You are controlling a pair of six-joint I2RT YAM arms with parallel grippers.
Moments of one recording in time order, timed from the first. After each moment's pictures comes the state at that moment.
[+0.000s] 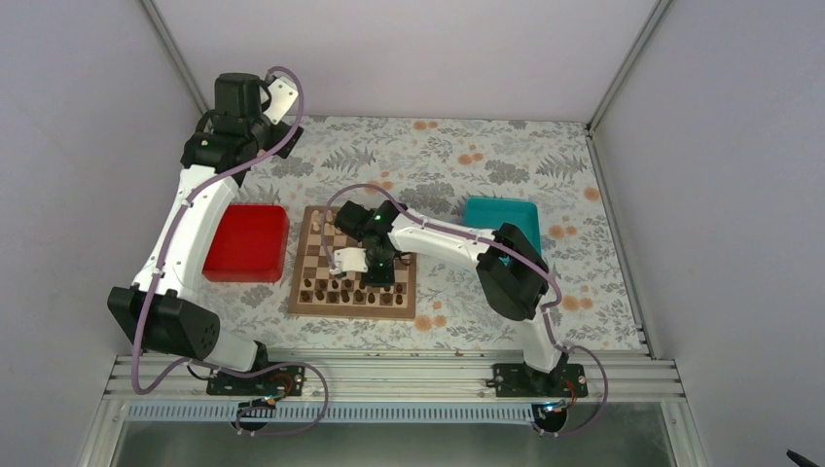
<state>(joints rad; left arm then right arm) -0.17 1.46 1.61 -0.68 -0.18 0.51 1.02 2.07 1.67 -1.04 -0.13 -0.63</state>
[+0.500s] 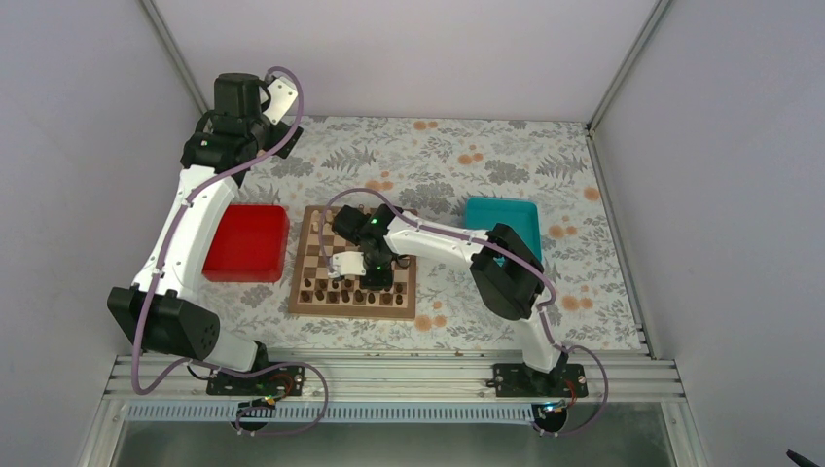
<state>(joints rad) -0.16 1.46 1.61 -0.68 -0.18 0.51 1.03 2.10 1.67 -1.02 -0.13 -0.63</state>
